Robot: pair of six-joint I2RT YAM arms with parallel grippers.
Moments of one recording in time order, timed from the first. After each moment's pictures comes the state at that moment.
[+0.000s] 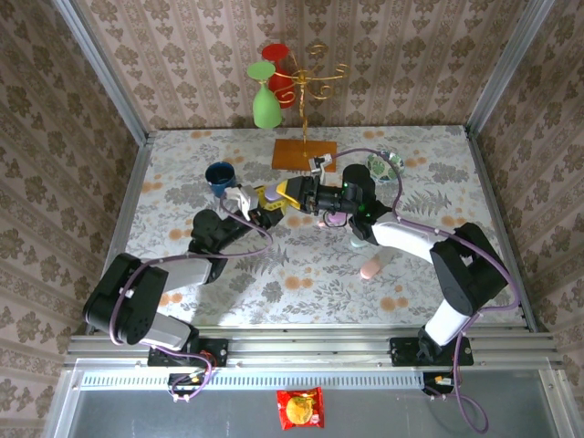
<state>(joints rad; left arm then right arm) -0.50 1.44 0.45 1.19 0.55 -0.15 0.54 1.66 0.97 0.66 -0.72 1.27</state>
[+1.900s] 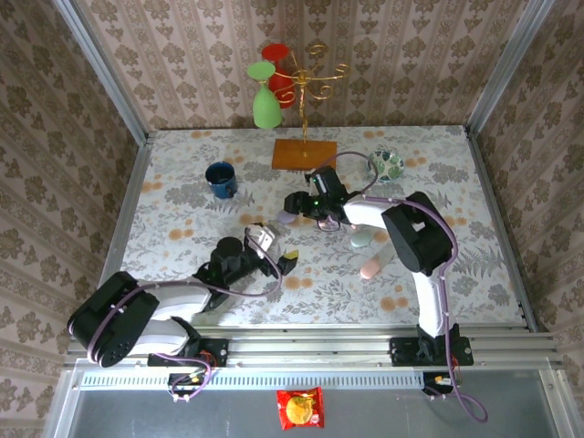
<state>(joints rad) -0.76 1.30 0.26 0.78 0.16 0.03 0.51 2.05 1.28 0.04 -0.32 0.67</state>
